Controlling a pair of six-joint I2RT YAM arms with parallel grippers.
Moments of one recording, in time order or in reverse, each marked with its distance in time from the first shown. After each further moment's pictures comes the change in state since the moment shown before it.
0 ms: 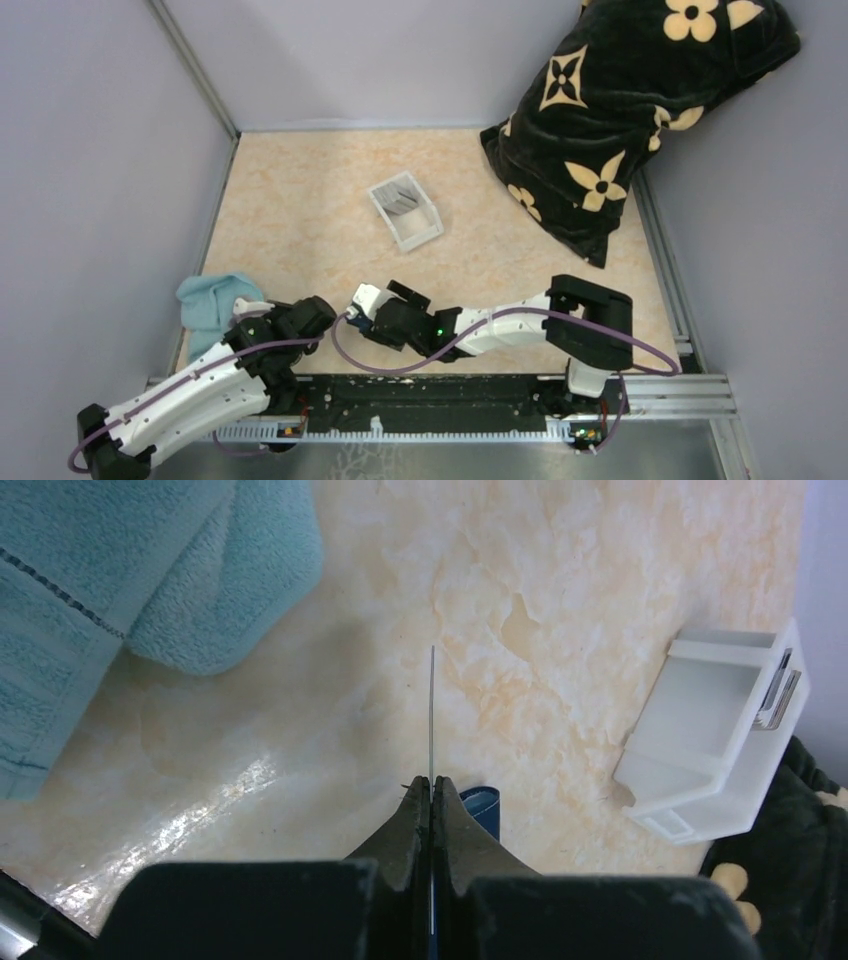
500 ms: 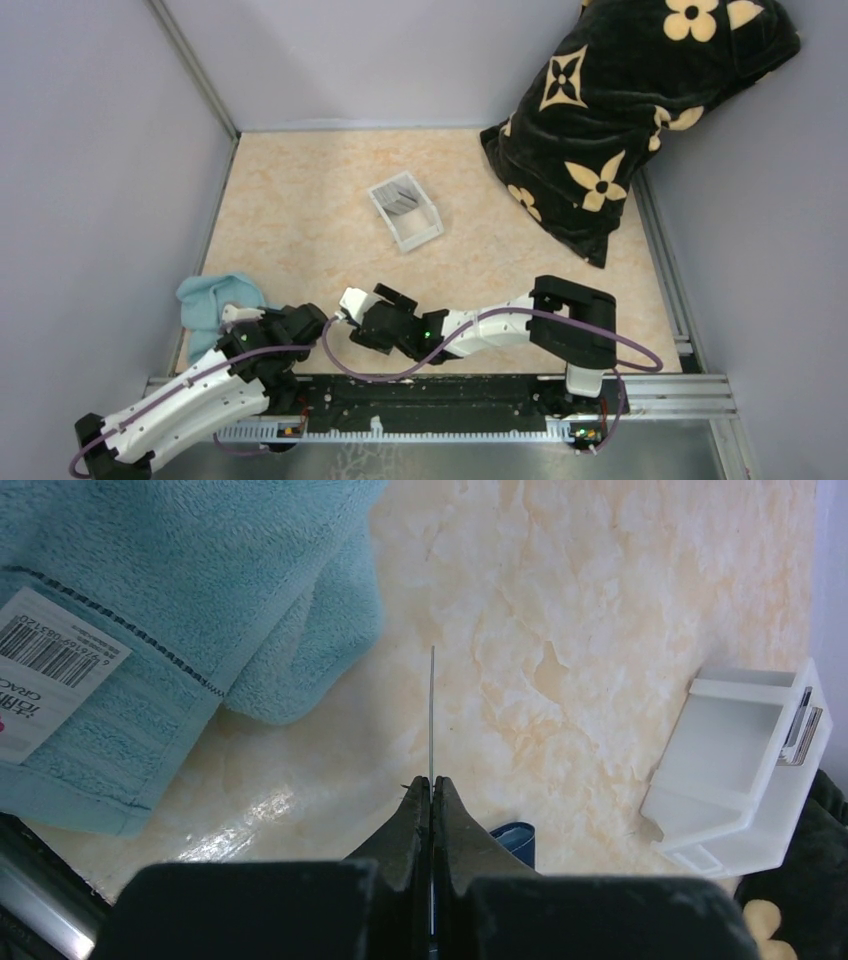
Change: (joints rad) left arm 0.000 -0.108 -0.027 -0.142 -0.060 -0.028; right arm 0.023 0.102 0.091 0.027 -0.018 0.001
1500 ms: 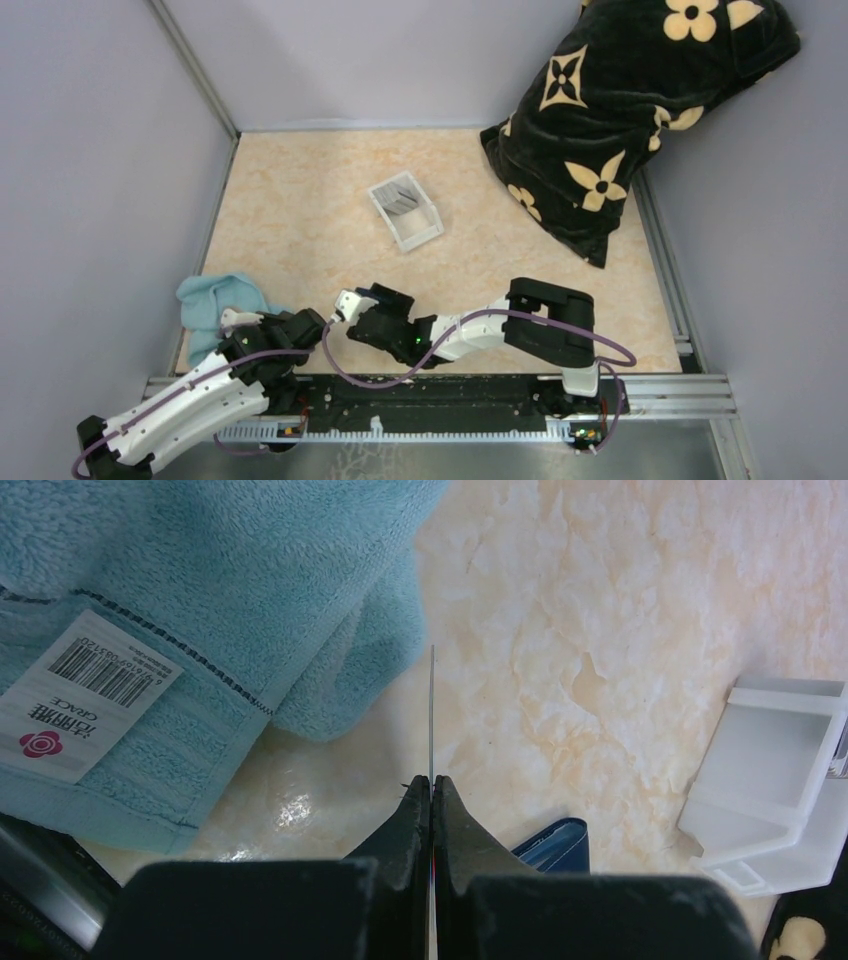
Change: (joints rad) left arm 0.000 -0.037 -0.048 -0.033 -0.006 -0.001; right arm 0.015 0.109 0.024 0.107 0.152 -0.087
